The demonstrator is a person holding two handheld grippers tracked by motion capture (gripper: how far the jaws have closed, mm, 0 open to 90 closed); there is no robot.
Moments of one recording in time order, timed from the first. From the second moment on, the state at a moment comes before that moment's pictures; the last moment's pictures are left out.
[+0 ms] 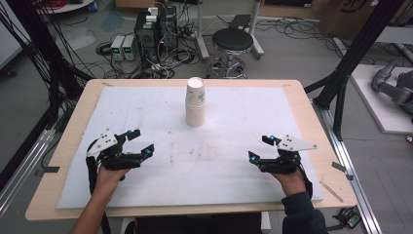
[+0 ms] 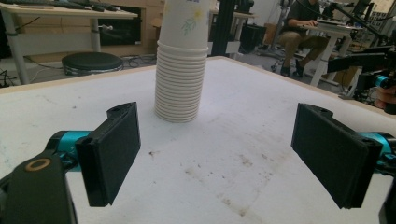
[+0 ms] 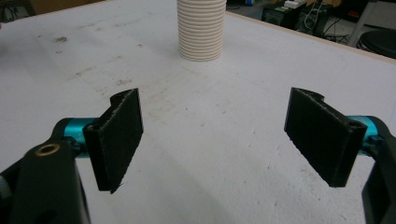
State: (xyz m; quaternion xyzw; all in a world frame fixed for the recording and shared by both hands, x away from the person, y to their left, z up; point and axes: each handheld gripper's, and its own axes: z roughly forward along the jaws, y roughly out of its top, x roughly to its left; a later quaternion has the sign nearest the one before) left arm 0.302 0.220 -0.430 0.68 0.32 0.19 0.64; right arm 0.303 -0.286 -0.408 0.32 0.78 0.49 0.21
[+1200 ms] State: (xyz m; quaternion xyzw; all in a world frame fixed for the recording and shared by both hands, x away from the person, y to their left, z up) left arm 0.370 0.166 -0.355 0.70 0.27 0.16 0.63; right arm 0.304 -0.283 -0.405 0.32 0.78 0.50 0.20
